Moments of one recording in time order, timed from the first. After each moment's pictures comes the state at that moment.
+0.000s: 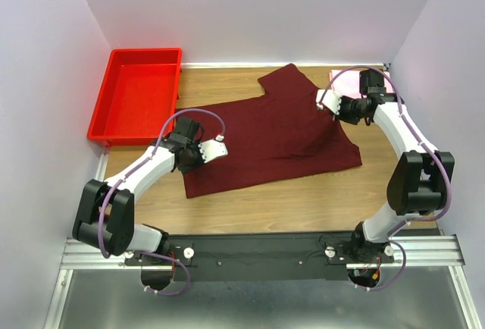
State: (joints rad) left arm -0.35 1.37 0.82 -0.58 0.08 0.86; right arm -0.01 1.64 1.33 -0.68 -0.38 -1.36
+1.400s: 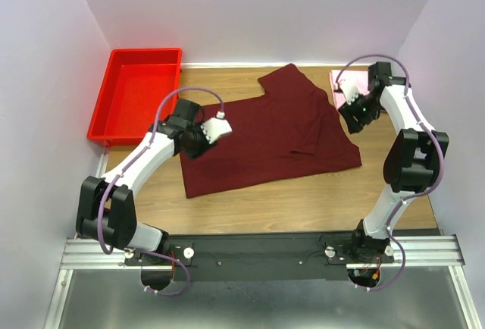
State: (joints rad) left arm -0.33 1.42 1.05 -0.65 0.22 0.72; right arm -0.10 1.87 1.60 -0.99 -0.23 -0.87
